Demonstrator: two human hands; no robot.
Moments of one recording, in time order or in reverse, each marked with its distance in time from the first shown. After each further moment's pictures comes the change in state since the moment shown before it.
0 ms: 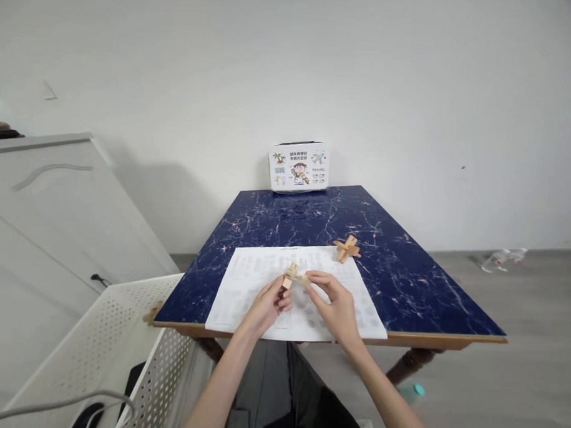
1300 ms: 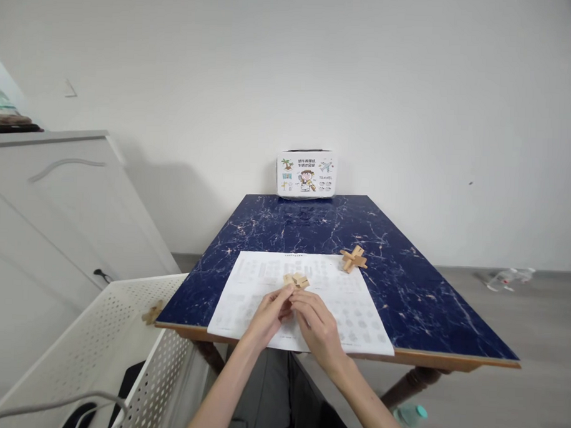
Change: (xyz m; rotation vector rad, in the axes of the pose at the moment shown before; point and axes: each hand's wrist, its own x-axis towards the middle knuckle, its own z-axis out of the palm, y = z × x) left_hand -0.009 -0.002 0.006 0.034 0.174 0.074; right_hand -0.013 0.001 0.036 -0.347 -0.150 -0.565
